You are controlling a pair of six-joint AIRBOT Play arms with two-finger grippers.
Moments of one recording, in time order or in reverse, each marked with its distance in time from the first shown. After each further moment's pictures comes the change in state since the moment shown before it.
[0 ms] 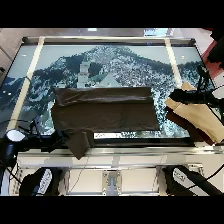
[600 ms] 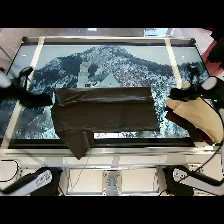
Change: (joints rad) left arm -0.095 -0.442 0.741 0.286 -0.088 0.215; right arm 0.048 -0.154 0.134 -0.232 0.035 0.078
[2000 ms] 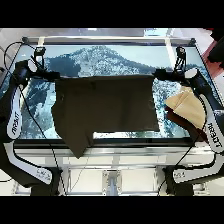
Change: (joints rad) left arm -0.157 -0.623 0.584 0.175 0.395 -0.050; right arm 0.143 -0.336 0.237 0.356 -0.383 -0.211
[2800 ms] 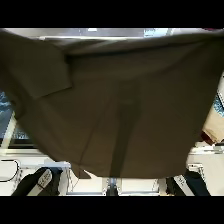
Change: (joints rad) left arm 0.204 0.732 -0.020 -0.497 -0.235 0.256; right arm -0.184 0.709 0.095 0.122 0.389 0.051
